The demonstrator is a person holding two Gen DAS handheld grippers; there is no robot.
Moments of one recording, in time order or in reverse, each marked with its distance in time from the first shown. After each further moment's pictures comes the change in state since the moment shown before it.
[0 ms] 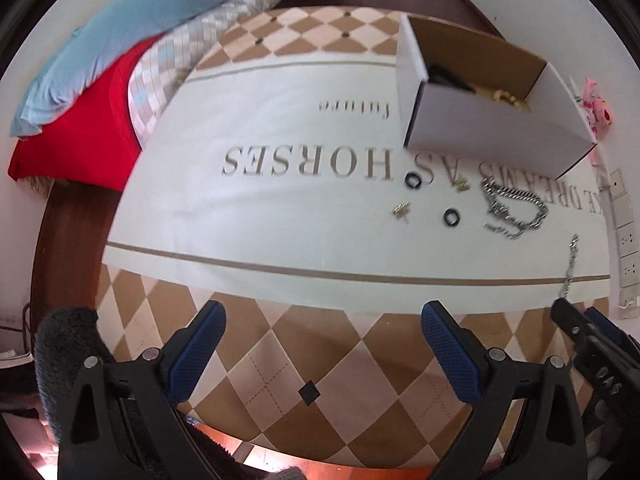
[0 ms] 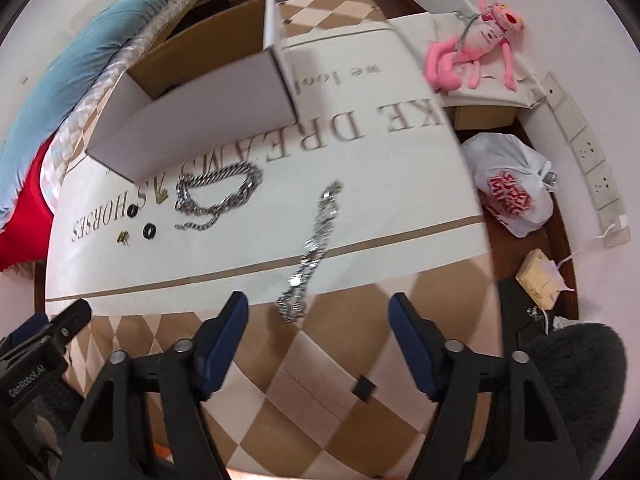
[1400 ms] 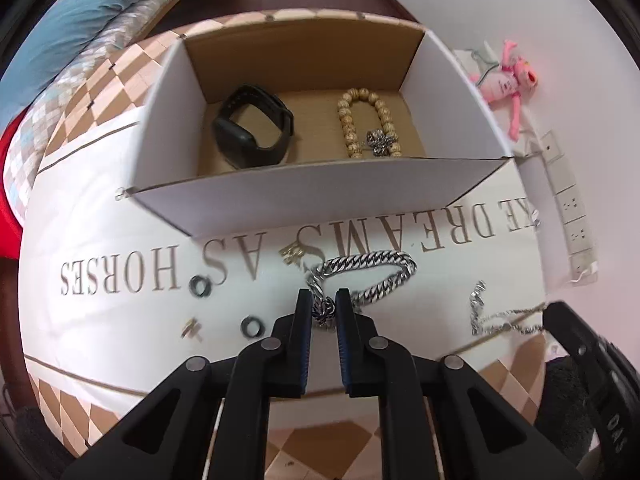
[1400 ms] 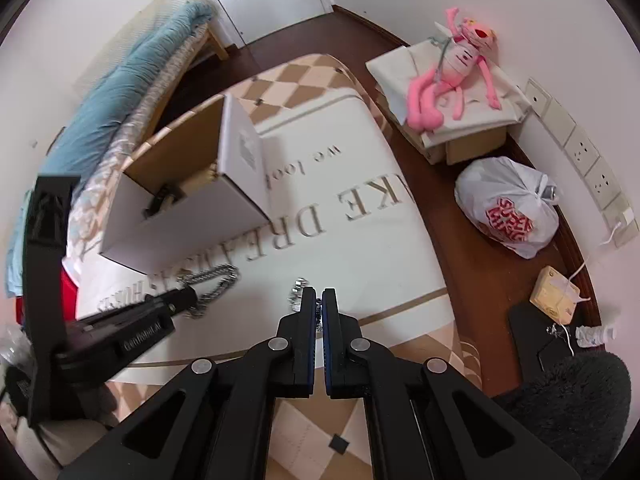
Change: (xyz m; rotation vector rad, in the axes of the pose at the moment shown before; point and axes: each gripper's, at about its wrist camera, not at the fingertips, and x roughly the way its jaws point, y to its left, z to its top) left arm 0.014 -0.108 0.059 0.212 0.004 -0.259; right arm -0.044 -0.049 0.038 0.149 -0.174 0.124
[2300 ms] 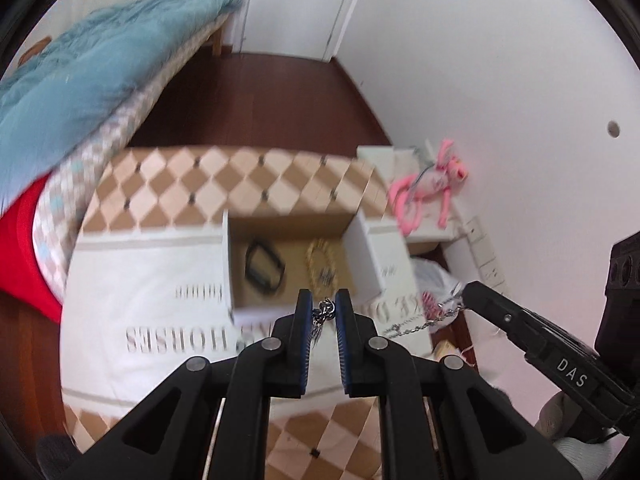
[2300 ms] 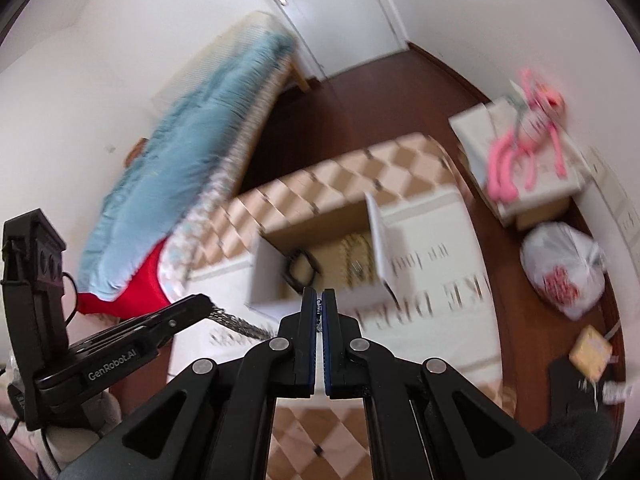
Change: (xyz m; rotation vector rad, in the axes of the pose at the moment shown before) left arm -0.170 0.037 0.047 -0.002 -0.280 -0.194; right arm -0.101 0.073 0.073 -0.132 -0.119 0.269
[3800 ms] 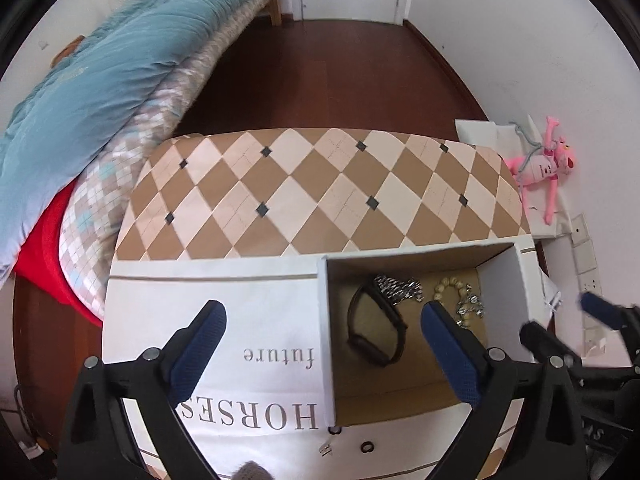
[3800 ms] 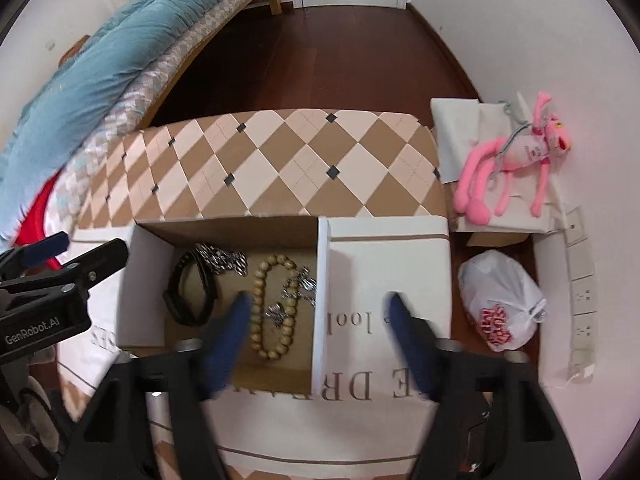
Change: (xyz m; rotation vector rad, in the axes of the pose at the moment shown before) left arm 0.121 0.064 0.041 -0.036 0.145 0.324; right arm 0.159 -0.015 0.043 -0.210 0.296 -0.385
